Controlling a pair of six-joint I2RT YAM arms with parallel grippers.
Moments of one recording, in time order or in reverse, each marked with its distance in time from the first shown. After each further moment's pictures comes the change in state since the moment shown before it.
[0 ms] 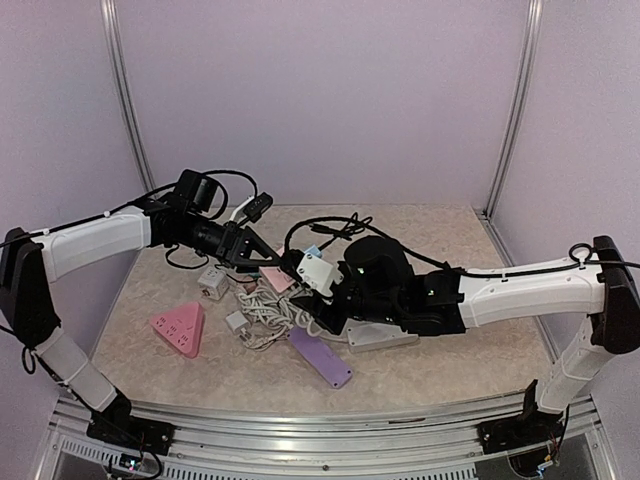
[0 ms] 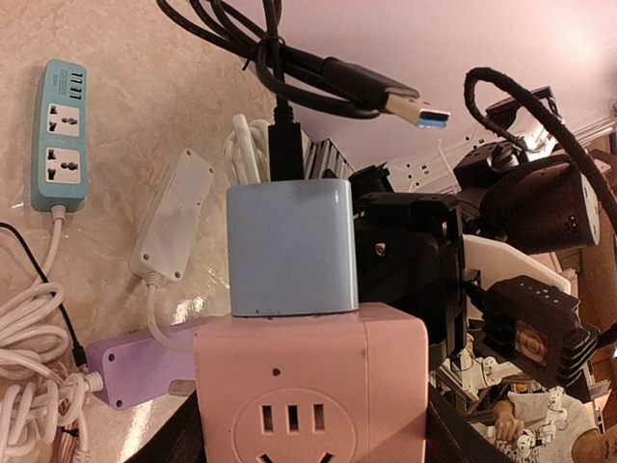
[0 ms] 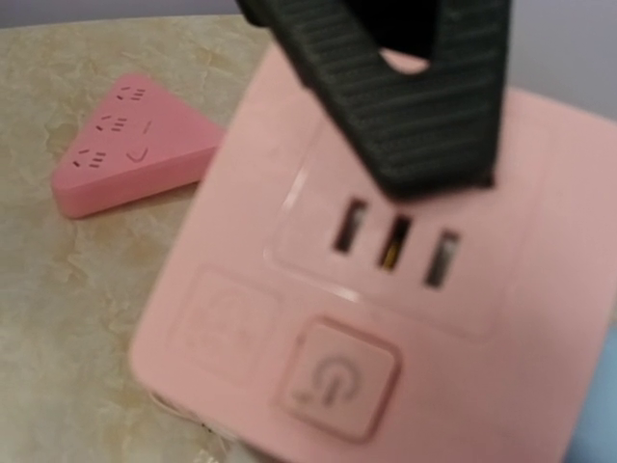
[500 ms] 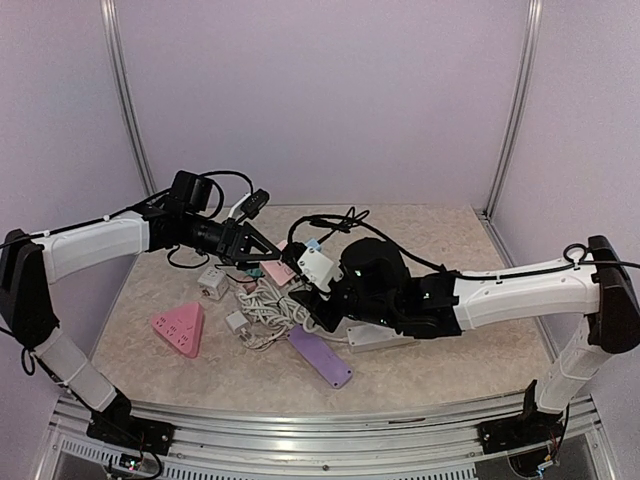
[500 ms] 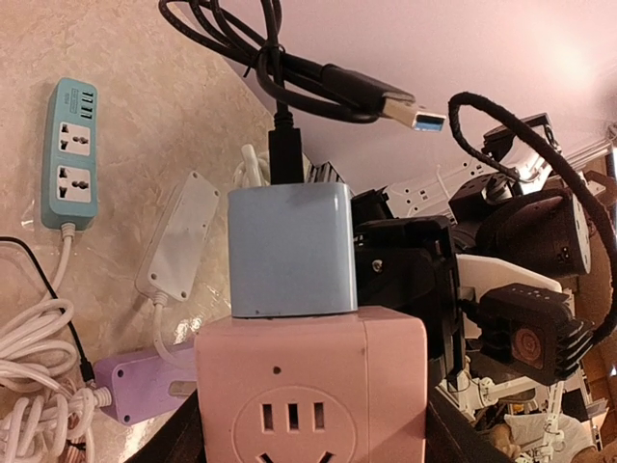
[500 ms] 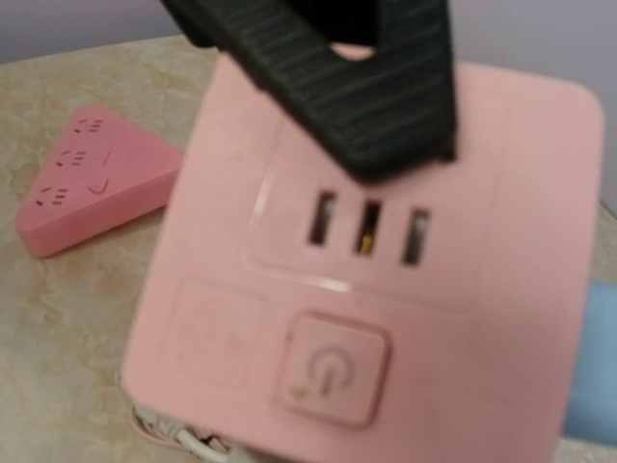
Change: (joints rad) left arm 0.020 -0.011 -0.051 0.163 -0.001 -0.121; right arm 0.006 0.020 0.000 0.049 0.075 0.090
